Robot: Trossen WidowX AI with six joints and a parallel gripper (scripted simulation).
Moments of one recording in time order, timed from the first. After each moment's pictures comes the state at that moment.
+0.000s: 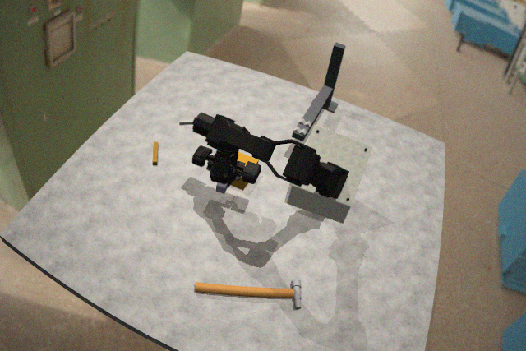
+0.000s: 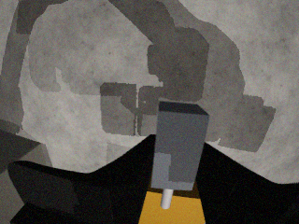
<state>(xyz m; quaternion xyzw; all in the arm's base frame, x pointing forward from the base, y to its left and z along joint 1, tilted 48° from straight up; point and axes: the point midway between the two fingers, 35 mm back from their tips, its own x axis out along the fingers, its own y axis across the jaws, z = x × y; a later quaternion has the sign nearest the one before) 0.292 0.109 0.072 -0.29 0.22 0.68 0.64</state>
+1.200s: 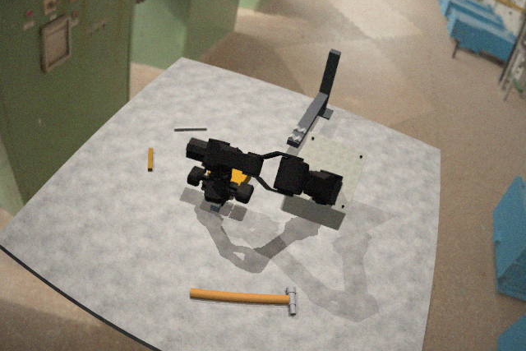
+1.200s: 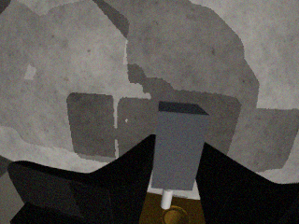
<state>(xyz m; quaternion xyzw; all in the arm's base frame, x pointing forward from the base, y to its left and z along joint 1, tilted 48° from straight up) 0.287 0.147 0.039 -0.29 0.22 0.68 0.64</state>
